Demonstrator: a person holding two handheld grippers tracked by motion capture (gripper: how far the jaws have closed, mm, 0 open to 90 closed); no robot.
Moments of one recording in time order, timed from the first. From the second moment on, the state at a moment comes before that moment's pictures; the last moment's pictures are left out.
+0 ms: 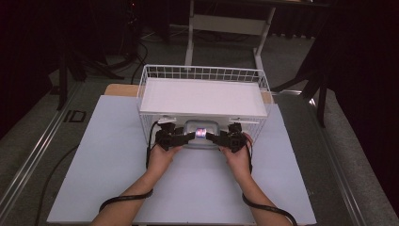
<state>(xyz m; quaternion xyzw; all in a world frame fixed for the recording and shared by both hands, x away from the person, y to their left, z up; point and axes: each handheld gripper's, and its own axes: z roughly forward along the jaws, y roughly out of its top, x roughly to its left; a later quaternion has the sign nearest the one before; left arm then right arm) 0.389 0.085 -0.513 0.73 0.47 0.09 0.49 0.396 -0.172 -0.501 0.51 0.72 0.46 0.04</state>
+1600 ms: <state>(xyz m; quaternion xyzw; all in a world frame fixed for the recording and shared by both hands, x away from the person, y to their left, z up) 0.299 0.123 -0.503 0.74 0.39 0.15 0.52 0.355 -0.135 -0.519 0.39 0.79 0.43 0.17</state>
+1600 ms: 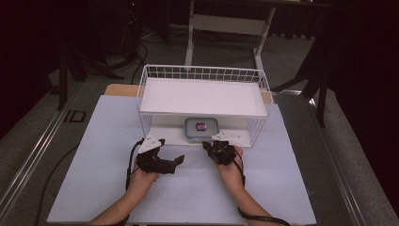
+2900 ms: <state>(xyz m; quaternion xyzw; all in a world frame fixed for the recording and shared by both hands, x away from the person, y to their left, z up) 0.295 0.124 -0.500 0.74 0.33 0.17 0.56 0.375 -0.126 -0.509 0.41 0.78 0.44 0.18</state>
